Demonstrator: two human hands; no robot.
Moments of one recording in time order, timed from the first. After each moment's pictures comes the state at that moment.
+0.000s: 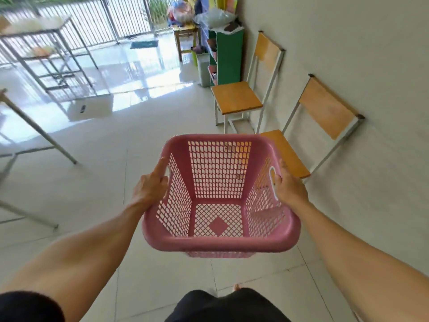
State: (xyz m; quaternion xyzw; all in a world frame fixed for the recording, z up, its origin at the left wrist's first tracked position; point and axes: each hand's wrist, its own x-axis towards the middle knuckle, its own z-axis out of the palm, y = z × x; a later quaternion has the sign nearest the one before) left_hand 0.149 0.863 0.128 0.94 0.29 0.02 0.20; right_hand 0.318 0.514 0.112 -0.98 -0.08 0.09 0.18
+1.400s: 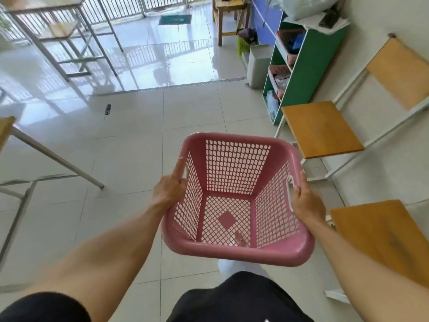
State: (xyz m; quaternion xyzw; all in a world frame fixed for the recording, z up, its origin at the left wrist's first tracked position) left_hand 0.454 1.393 0.056 0.92 0.32 -0.07 0.22; right_hand 0.621 1.037 0.017 -0.98 -0.09 0.07 0.19
